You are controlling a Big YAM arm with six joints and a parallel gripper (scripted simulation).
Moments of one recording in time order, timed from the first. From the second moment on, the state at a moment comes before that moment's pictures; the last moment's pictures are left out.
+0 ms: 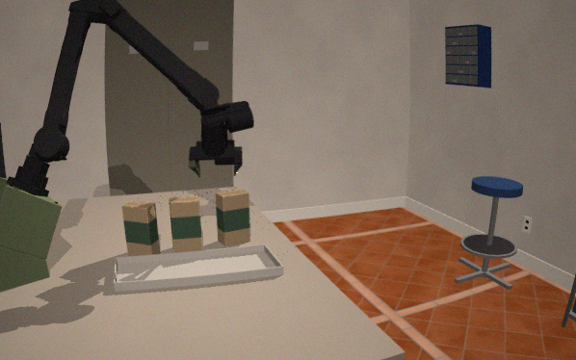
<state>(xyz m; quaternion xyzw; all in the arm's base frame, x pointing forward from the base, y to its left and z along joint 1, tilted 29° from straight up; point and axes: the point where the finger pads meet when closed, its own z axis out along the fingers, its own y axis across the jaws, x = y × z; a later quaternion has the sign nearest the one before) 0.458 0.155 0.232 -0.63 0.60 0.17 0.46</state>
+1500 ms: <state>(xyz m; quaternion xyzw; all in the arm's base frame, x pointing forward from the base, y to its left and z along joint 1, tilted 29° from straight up) 0.317 0.090 0.161 -0.13 0.94 0.21 0.24</state>
